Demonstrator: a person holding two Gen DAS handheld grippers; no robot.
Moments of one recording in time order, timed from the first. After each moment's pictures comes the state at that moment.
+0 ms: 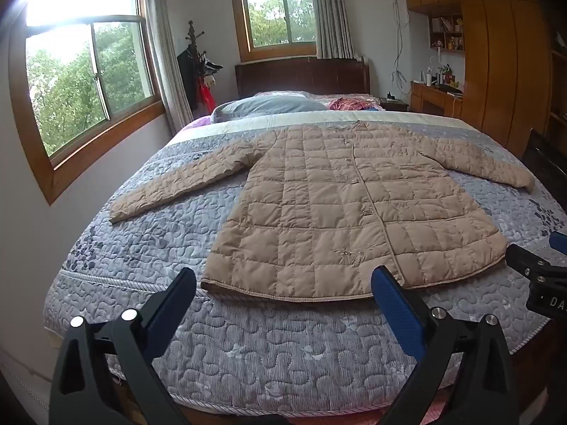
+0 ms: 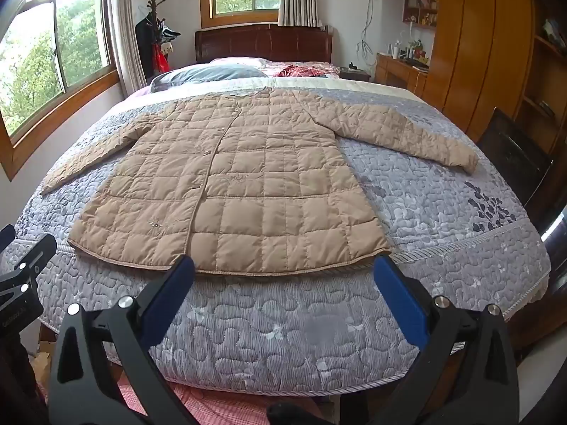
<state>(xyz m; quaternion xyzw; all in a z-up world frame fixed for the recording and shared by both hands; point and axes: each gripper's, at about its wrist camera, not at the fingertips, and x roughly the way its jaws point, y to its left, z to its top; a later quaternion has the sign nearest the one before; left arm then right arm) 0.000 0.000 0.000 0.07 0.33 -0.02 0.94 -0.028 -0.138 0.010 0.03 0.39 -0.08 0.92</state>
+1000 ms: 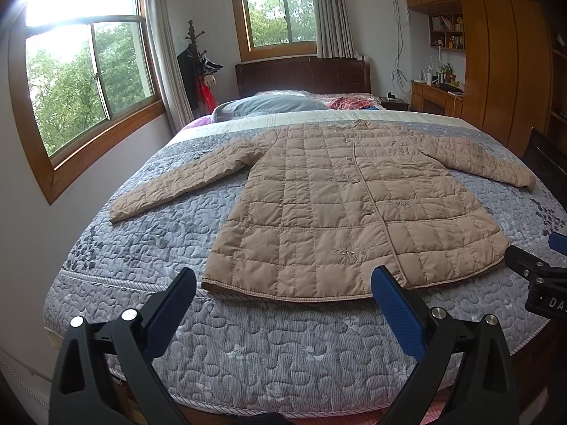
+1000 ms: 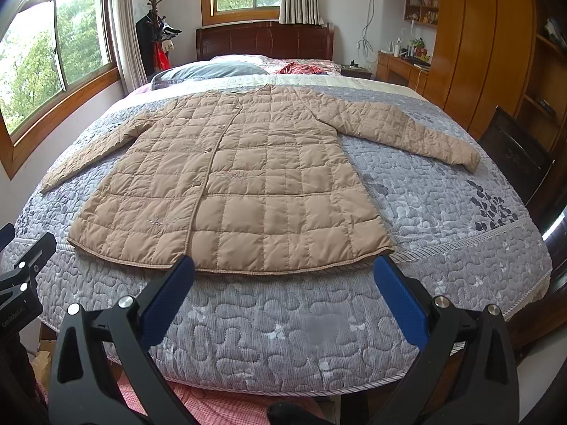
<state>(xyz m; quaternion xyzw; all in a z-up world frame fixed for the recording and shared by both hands) -0.001 0.000 0.000 0.07 0.33 -0.02 0.94 -0.026 -0.136 0.007 0.03 0.39 -0.08 0.92</state>
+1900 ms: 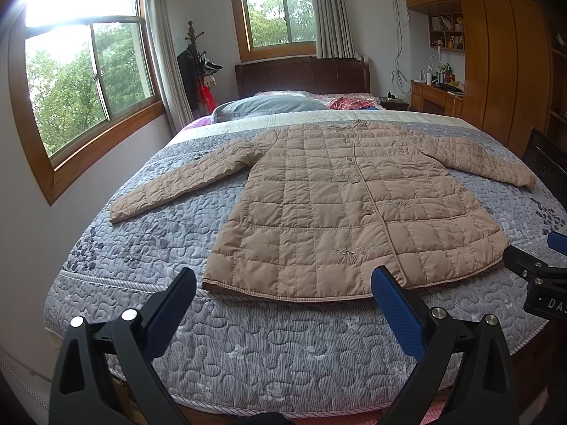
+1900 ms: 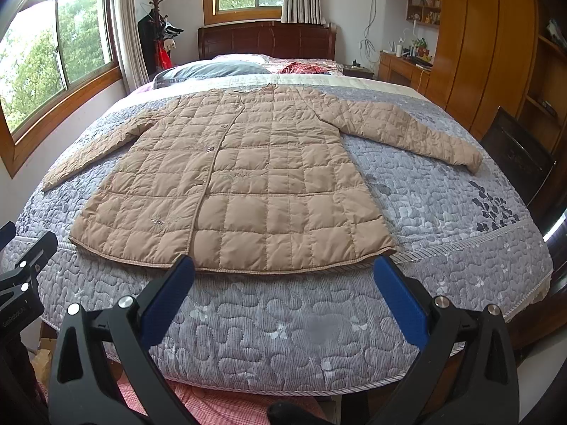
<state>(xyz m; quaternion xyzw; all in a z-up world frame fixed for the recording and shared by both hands) -0.001 0.003 -0.003 0.07 0.33 -0.02 0.94 -0.025 -0.136 0.005 0.03 0.39 -0.08 0.92</state>
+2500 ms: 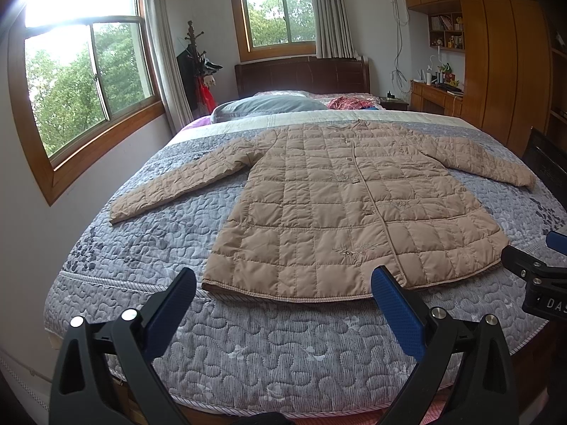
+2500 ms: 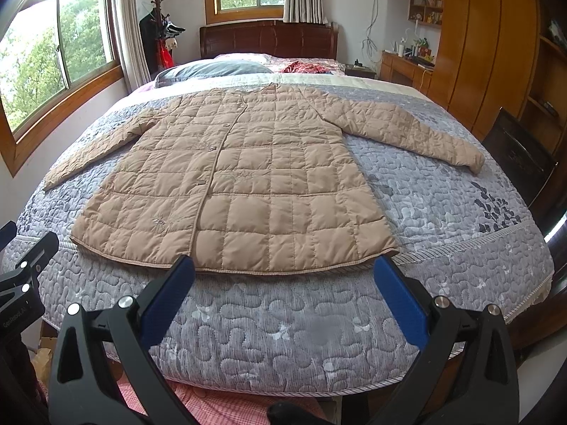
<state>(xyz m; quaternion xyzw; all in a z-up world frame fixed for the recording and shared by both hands) 0.000 0.001 -0.003 0.07 0.33 -0.03 0.94 -0.024 -0.136 0.006 0.03 0.39 -0.08 0.91</state>
